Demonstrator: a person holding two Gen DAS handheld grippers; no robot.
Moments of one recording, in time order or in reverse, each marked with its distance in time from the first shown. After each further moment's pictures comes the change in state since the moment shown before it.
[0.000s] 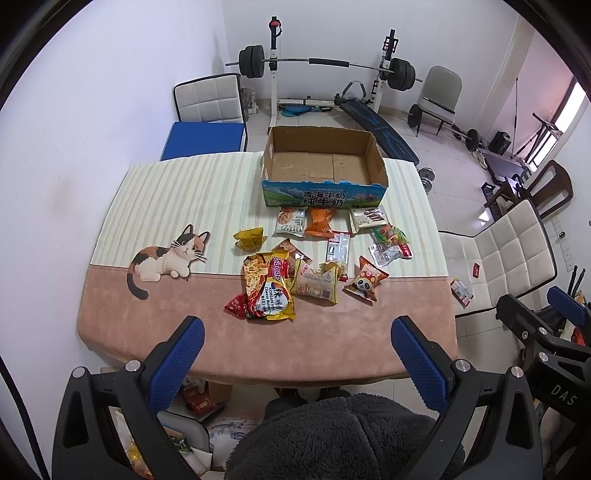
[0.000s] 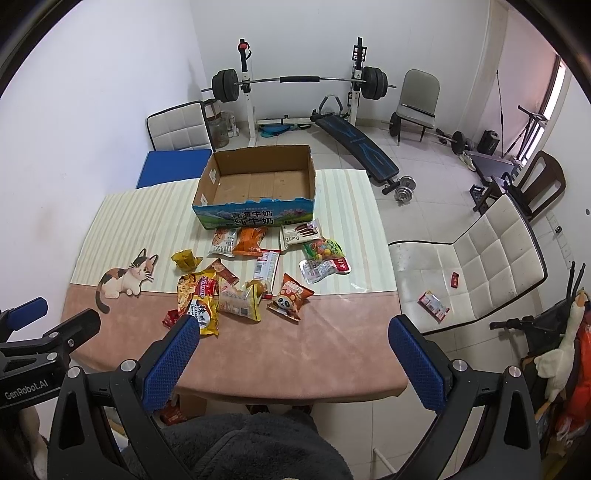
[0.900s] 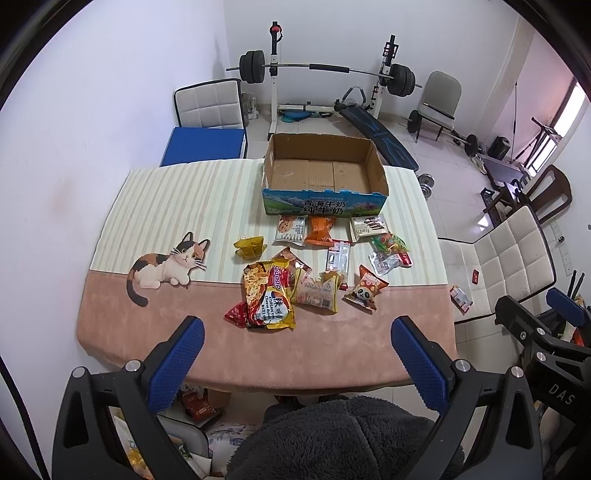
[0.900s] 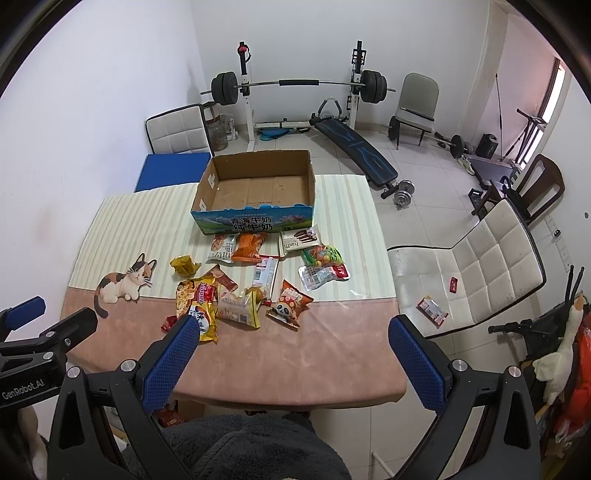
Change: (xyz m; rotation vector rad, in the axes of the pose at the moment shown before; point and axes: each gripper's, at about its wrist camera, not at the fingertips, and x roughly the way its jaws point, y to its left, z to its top) left arm -0.003 0.002 0.006 -0.007 -0.022 -0.003; right arm -0.009 -0.007 0.013 -0.005 -0.011 -0.001
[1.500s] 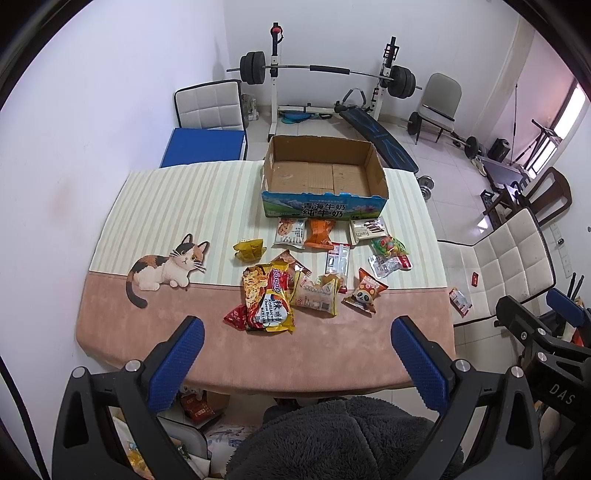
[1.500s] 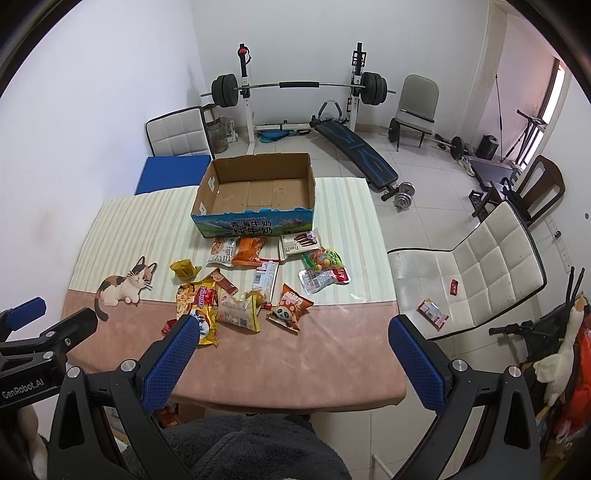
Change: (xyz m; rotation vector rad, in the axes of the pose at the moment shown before) left arm -0.002 -0.003 0.005 -0.001 -0.005 0.001; right arm 0.000 0.001 0.004 -0.003 -0.005 -0.004
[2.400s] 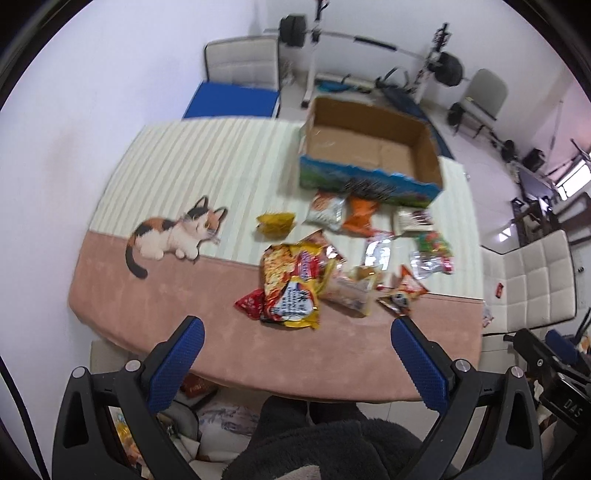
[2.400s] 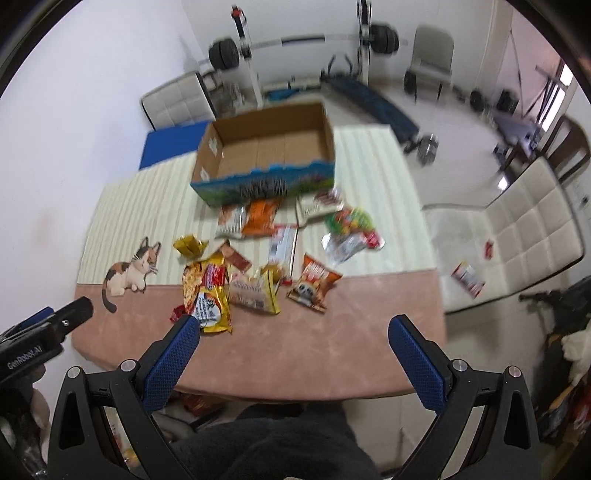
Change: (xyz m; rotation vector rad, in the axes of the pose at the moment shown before) left arm 0.103 0.045 0.009 -0.150 0.139 0.075; right arm 0.150 0.008 0.004 0.077 0.224 0.110
